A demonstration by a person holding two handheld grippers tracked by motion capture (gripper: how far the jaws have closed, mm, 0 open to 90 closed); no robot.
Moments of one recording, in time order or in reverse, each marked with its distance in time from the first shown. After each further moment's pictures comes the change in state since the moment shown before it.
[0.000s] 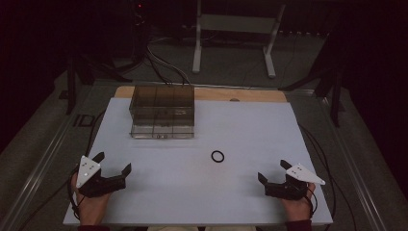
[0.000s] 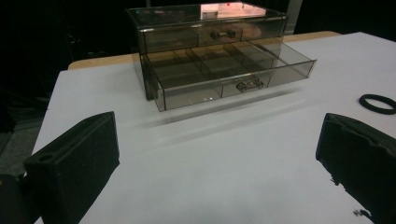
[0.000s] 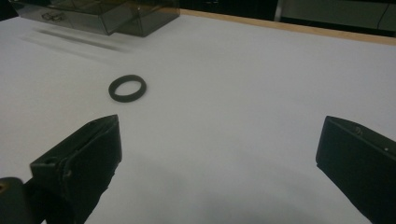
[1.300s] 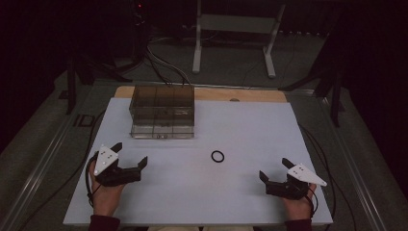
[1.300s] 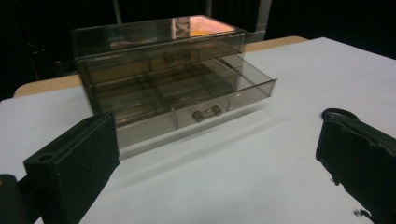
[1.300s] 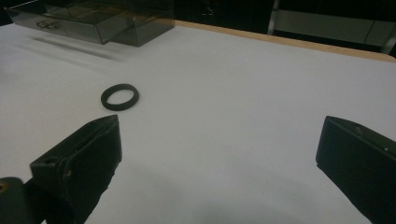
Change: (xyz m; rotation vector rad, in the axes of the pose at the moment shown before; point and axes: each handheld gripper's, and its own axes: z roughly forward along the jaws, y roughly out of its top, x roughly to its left) left arm -0.029 0.030 0.031 -0.002 -0.107 0.047; right arm -0.003 0.000 0.000 -0.042 -0.022 -0.022
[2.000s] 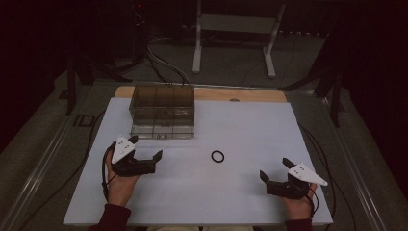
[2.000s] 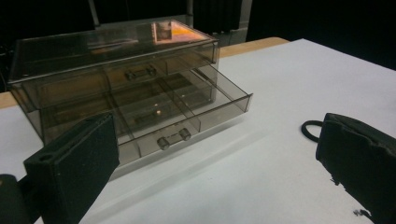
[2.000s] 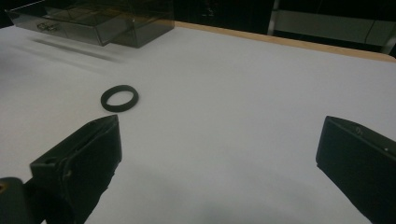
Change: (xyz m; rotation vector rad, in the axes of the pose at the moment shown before) left arm -0.017 0.019 0.032 0.017 -0.069 0.002; right arm -0.001 0.001 0.000 -0.002 0.002 0.008
